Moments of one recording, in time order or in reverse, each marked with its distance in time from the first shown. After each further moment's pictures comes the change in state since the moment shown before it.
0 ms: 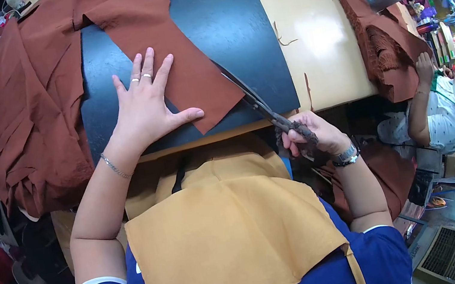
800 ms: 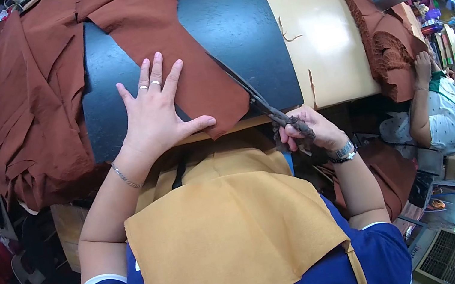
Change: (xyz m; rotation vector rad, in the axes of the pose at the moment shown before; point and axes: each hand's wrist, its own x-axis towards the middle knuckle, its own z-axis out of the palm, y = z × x) left_hand -0.021 0.019 -0.001 0.007 -0.017 -0.040; right_hand 0.011 0.010 -0.002 0.014 -0.012 -0.026
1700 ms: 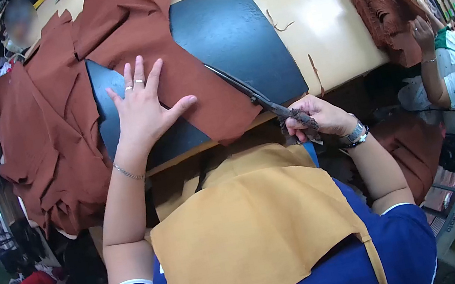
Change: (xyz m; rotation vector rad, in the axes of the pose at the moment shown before) left_hand 0.034 -0.034 -0.006 0.084 0.130 0.041; right_hand 0.002 0.006 0.011 0.048 0.010 -0.022
